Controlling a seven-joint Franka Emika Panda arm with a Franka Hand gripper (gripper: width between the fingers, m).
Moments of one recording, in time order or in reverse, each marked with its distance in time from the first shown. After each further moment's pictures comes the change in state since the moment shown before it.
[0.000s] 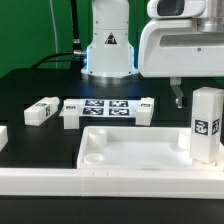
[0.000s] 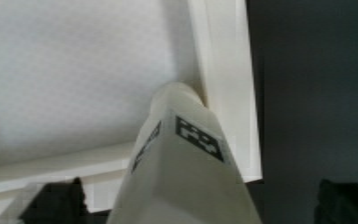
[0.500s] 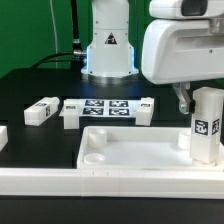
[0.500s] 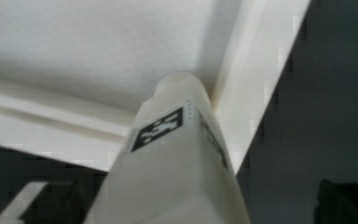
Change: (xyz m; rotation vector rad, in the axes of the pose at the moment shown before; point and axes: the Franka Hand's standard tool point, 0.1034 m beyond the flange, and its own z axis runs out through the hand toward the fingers) arm 0.000 -0.002 0.003 -0.042 0.030 -0.499
